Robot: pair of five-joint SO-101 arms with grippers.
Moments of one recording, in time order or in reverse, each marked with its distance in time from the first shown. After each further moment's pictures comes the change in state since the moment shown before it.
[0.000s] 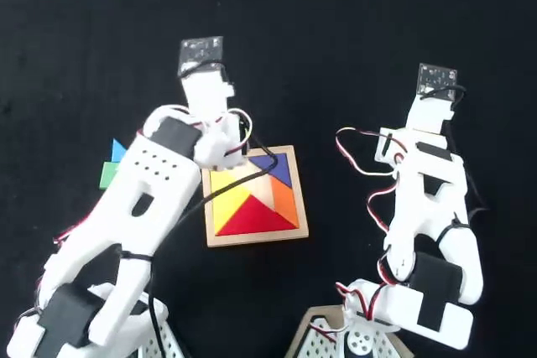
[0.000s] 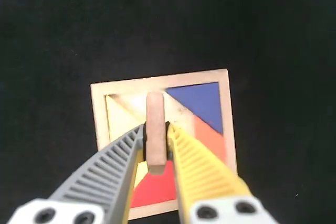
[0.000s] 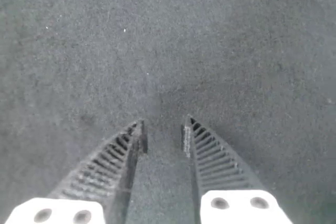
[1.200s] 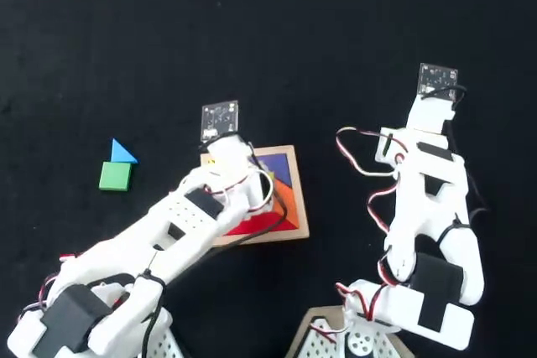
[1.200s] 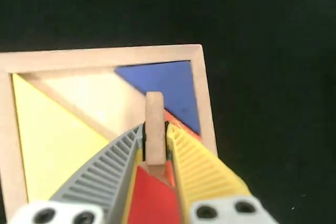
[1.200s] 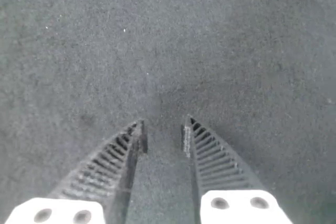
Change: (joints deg) left arm 9.4 -0.1 31.7 -43.0 8.9; right arm 0.0 0.0 0.0 0.0 0.0
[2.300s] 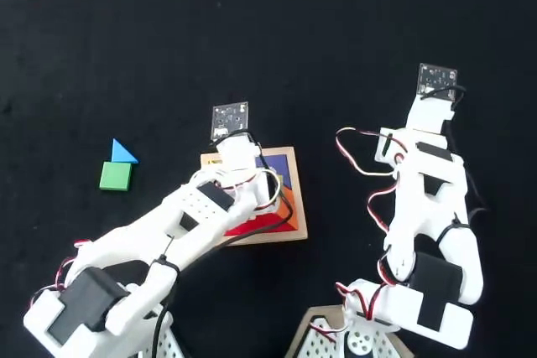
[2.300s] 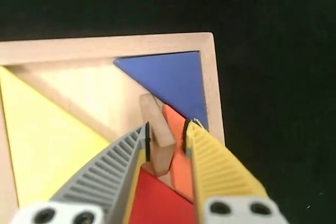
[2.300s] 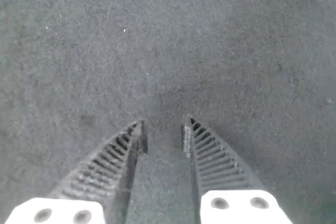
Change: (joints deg) left arm 0.7 7.4 -4.7 2.6 0.0; right arm 0.0 0.0 0.0 0.0 0.0
